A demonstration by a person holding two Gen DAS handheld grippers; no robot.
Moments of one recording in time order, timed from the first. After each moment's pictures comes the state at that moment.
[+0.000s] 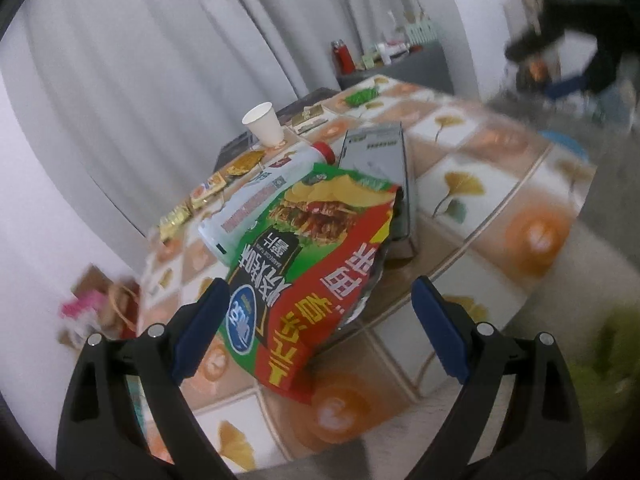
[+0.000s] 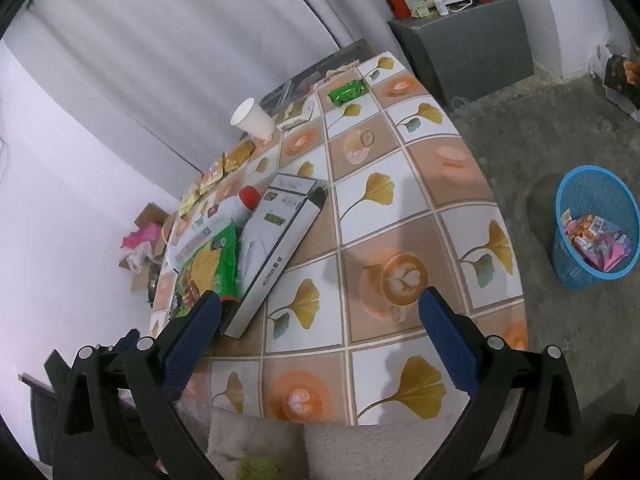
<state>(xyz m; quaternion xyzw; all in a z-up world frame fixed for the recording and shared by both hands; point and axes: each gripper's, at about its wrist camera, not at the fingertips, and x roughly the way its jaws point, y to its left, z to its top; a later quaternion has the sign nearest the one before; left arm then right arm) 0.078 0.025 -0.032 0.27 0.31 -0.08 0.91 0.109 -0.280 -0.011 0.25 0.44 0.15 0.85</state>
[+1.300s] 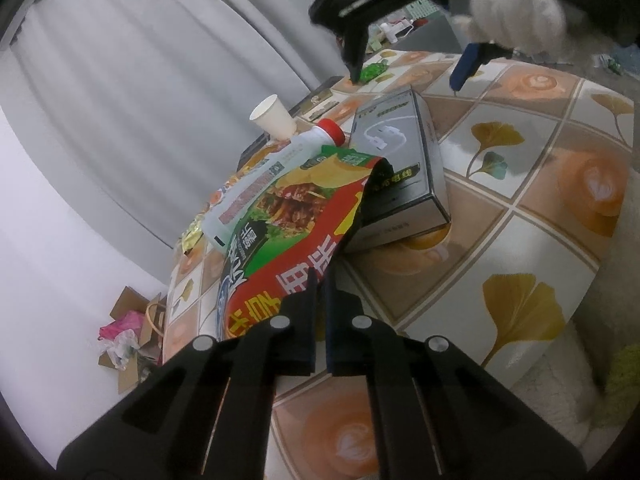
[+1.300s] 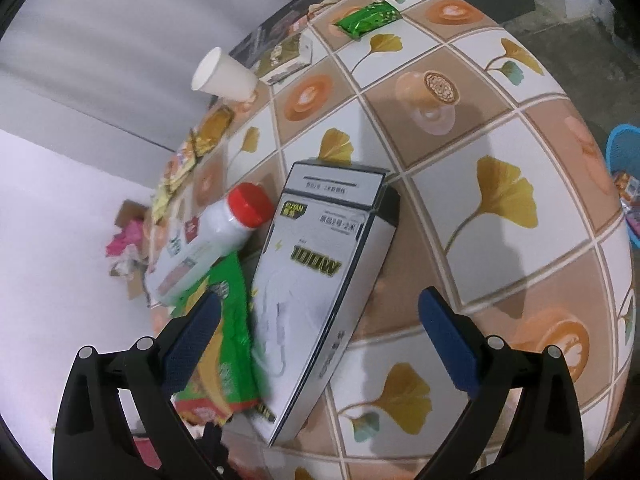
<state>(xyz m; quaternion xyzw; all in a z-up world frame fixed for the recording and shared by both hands) 0.090 0.017 -0.069 0.34 0.29 -0.03 0.90 0.243 -0.178 -0.048 0.28 0.54 0.11 0.79</state>
